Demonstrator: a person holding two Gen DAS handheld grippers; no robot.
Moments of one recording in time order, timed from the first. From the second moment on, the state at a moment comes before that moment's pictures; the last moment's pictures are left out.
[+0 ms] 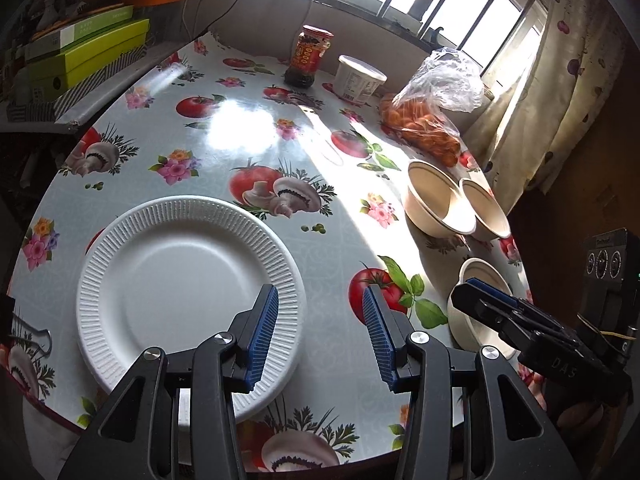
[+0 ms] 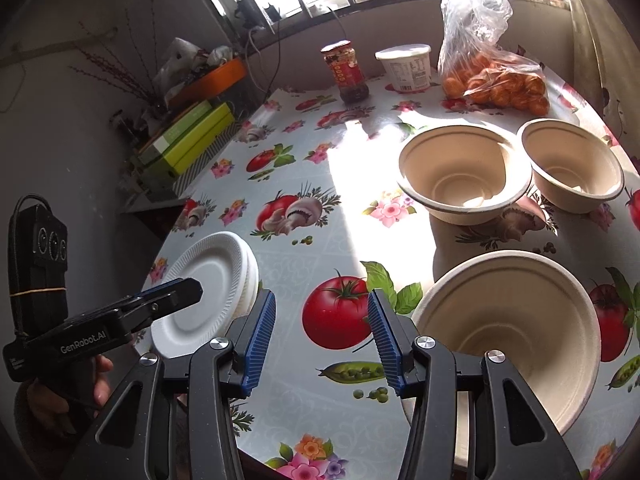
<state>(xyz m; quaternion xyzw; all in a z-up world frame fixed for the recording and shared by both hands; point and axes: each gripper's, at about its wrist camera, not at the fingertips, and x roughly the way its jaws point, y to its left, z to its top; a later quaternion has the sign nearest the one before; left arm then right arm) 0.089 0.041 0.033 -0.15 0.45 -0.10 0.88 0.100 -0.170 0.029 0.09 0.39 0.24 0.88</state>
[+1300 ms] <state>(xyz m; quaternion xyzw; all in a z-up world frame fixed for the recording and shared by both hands) 0.196 -0.070 0.058 -0.10 0.45 -0.18 0.87 0.134 -0.309 0.061 0.12 0.36 0.13 0.92</state>
